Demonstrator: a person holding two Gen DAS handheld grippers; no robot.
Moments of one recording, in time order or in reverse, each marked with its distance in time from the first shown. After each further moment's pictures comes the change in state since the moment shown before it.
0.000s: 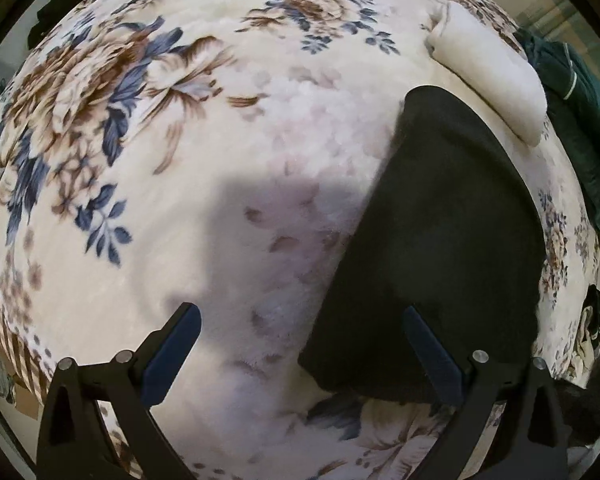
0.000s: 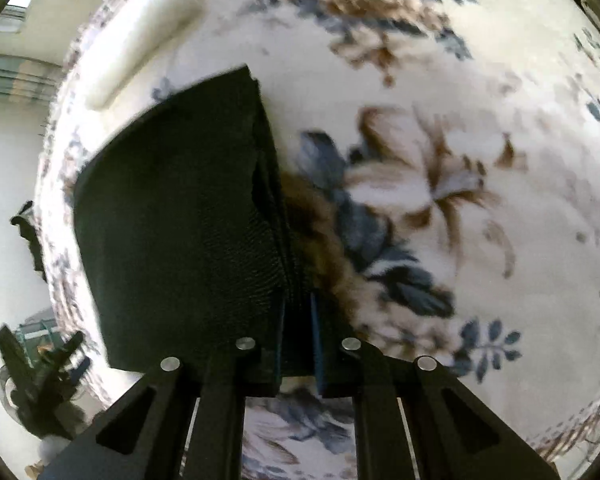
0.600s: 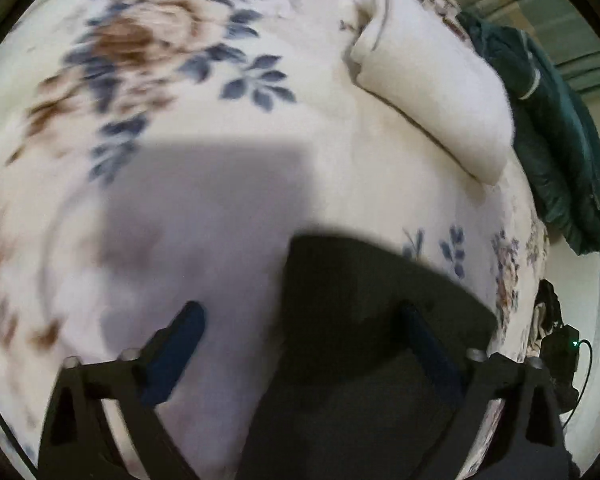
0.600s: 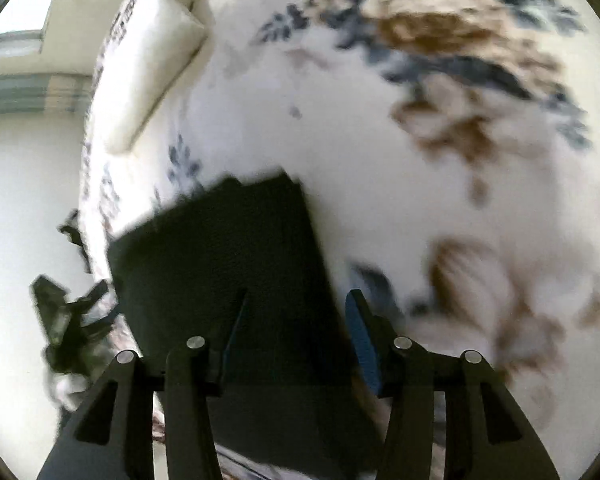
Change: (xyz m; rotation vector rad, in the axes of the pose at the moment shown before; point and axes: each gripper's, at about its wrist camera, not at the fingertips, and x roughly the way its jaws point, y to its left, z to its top) left arm 0.094 -0.082 0.162 0.154 0.084 -0.287; right arm 0.038 -0.001 0.116 0.005 0.051 0.281
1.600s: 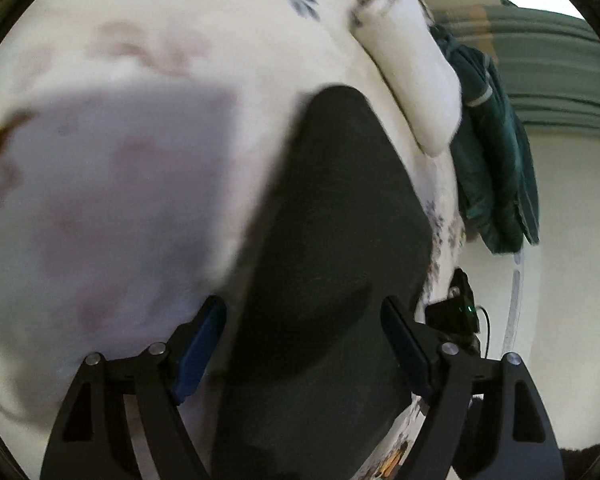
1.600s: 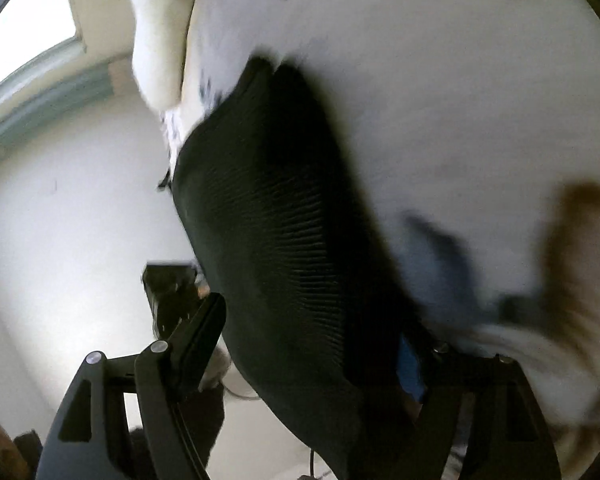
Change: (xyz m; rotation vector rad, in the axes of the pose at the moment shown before) left arm -0.005 0.053 -0.070 -0.106 0.087 -0.392; right arm 0.081 -0.027 -0.007 0.025 0.311 0.441
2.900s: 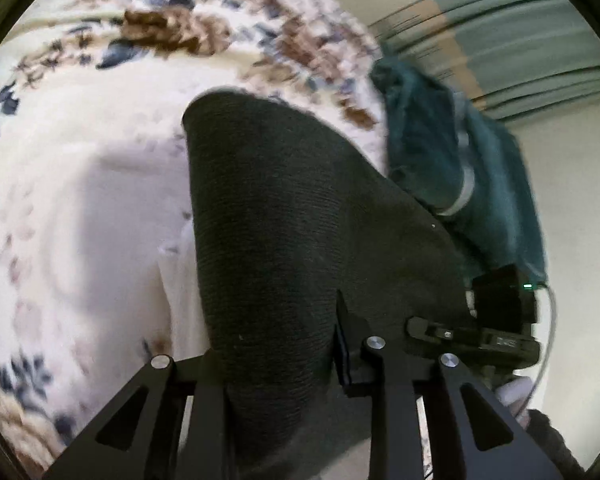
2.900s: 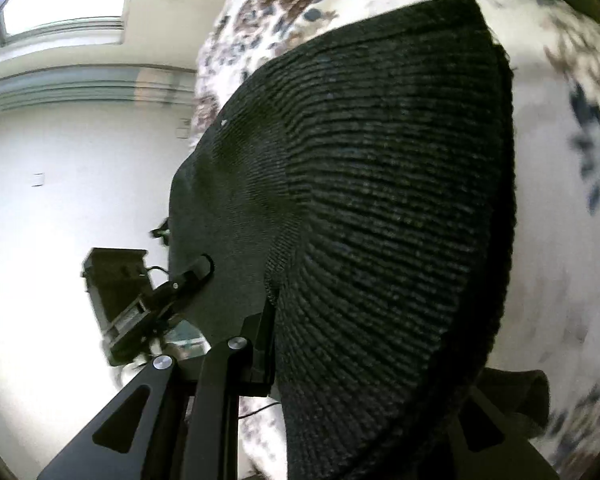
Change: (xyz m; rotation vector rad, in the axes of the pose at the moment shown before) left arm 0.050 -0.182 0.338 0.249 -0.063 0.124; right arm 0.036 0.156 0.185 -0.224 -0.203 -0.210
